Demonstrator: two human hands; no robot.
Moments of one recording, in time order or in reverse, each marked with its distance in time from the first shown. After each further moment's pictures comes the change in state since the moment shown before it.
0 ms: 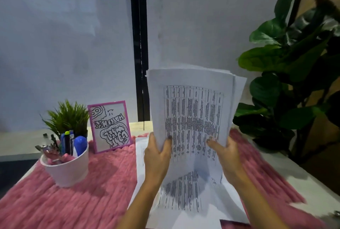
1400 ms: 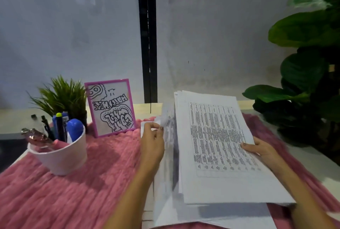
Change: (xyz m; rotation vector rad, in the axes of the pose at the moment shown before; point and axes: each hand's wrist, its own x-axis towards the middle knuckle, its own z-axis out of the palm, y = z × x) left_hand 0.041 -0.066 -0.006 -0.003 0.051 -0.269; right_hand 0.065 0.075 -0.077 0.094 -0.254 0.387
